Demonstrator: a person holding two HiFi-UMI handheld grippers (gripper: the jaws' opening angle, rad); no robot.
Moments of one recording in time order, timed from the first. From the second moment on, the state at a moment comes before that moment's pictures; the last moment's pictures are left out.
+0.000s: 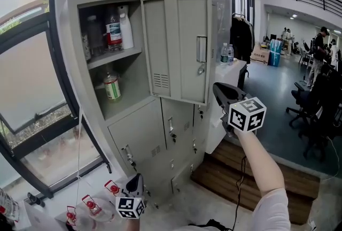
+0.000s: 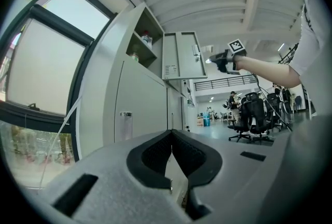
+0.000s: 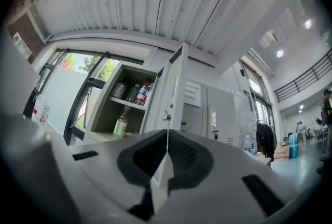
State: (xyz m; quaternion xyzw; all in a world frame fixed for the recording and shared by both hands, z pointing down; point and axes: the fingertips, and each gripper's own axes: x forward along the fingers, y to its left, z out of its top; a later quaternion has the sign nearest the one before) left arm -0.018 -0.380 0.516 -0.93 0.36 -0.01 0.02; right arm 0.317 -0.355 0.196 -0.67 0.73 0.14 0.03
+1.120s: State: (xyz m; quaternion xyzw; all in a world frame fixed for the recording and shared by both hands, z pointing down) left arm -0.078 -0.367 0.538 -0.90 0.44 -0.01 0.00; right arm 0.113 -0.337 0.533 -0.61 0.79 0.00 0.00
